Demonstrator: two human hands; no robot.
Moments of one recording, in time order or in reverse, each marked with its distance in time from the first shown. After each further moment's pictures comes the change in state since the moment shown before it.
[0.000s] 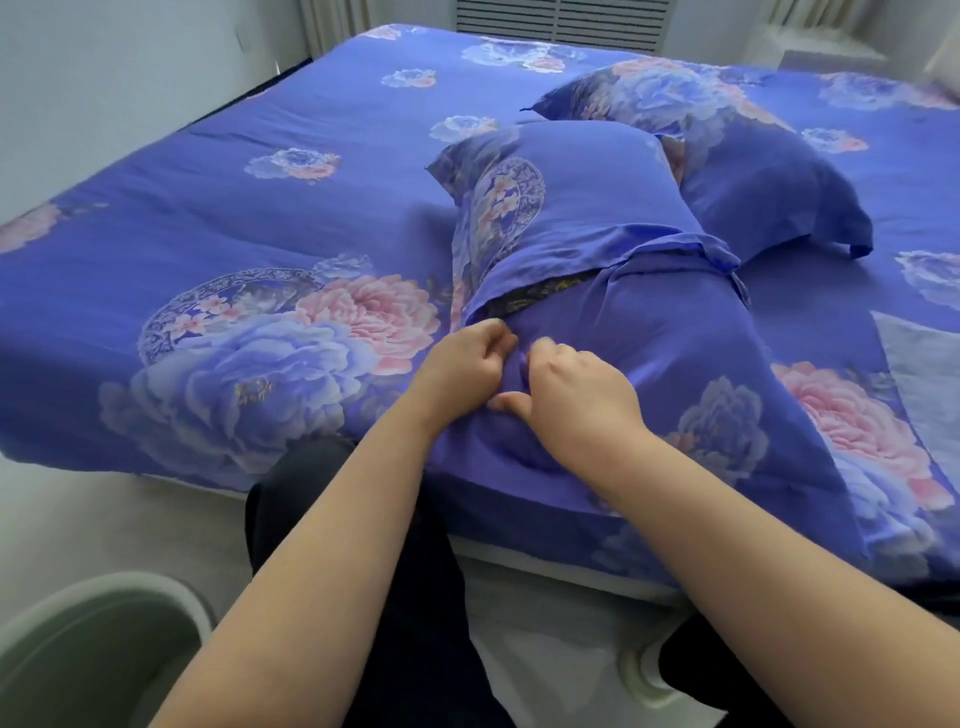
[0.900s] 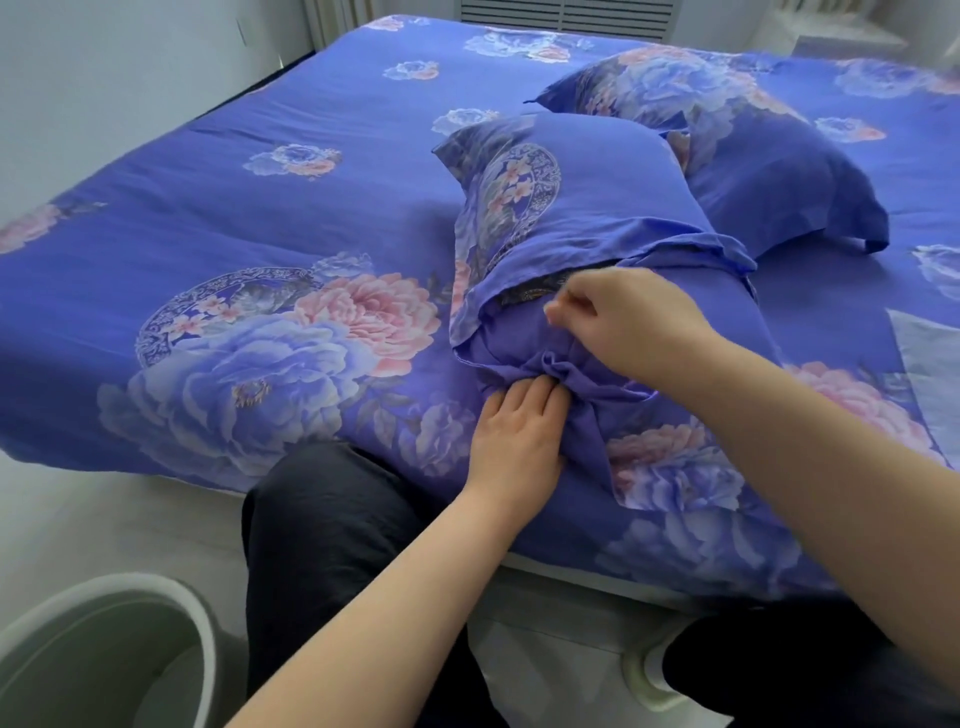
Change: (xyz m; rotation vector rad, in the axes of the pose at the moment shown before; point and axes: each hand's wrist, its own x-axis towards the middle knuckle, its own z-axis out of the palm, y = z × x) left_hand -0.047 0.016 0.075 0.513 0.180 0.277; right_hand 0.048 0.056 -0.039 0.175 0.009 -0.084
